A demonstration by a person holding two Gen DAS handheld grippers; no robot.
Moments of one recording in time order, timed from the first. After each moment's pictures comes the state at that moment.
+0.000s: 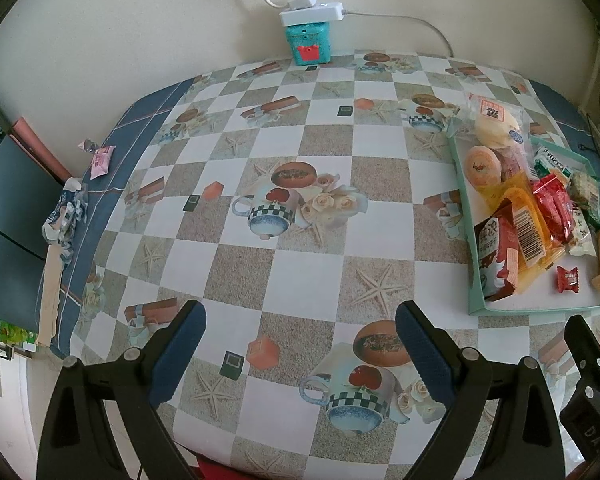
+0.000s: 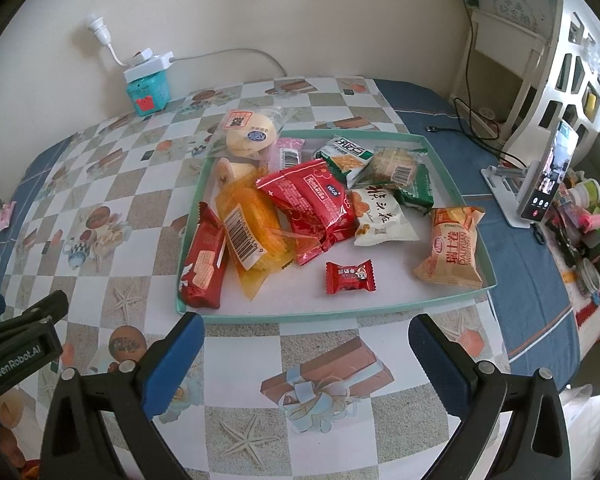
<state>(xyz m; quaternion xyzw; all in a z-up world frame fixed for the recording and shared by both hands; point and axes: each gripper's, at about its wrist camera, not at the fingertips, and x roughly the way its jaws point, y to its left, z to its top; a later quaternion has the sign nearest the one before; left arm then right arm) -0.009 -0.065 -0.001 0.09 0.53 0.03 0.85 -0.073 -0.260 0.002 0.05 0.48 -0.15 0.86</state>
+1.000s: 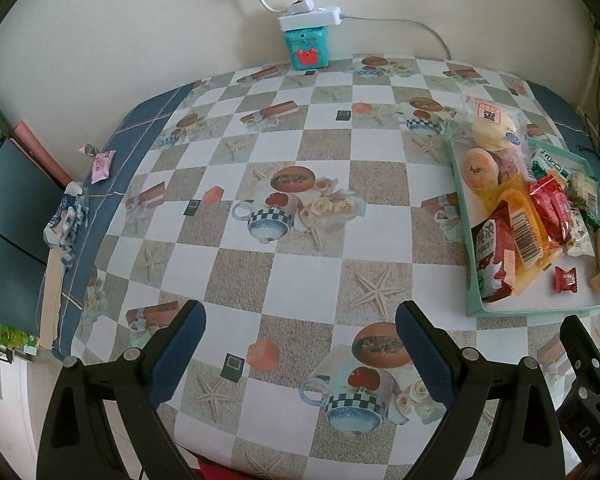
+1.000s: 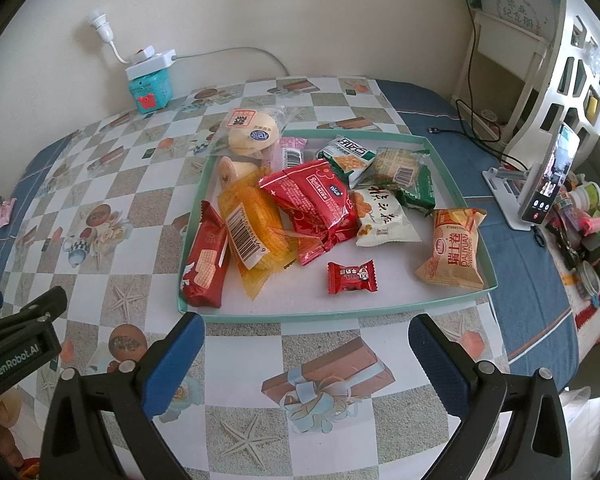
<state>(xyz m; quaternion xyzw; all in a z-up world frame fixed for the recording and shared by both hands) -0.009 -0.068 0.003 0.09 0.52 0.03 0.85 -0.072 -0.257 0.001 0.05 0.48 -0.15 0.86</state>
